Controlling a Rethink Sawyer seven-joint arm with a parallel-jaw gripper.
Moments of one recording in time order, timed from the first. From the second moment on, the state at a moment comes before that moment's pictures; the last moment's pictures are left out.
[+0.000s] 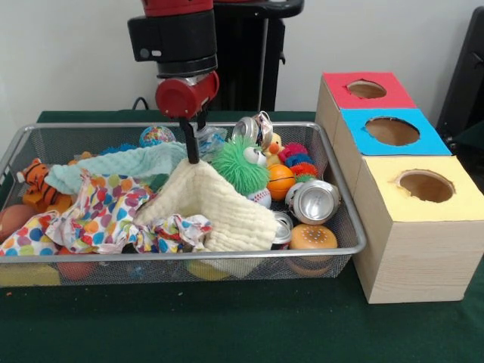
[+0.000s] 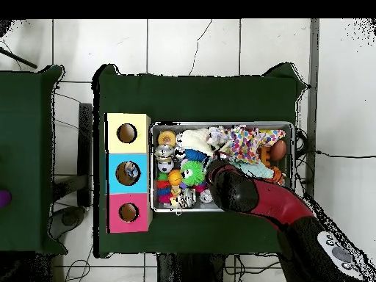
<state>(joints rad) -0.71 -0.70 0.35 1.94 -0.19 0.22 0.16</state>
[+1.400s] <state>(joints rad) -0.72 -0.86 0.35 1.96 -0.09 0.35 0.16</state>
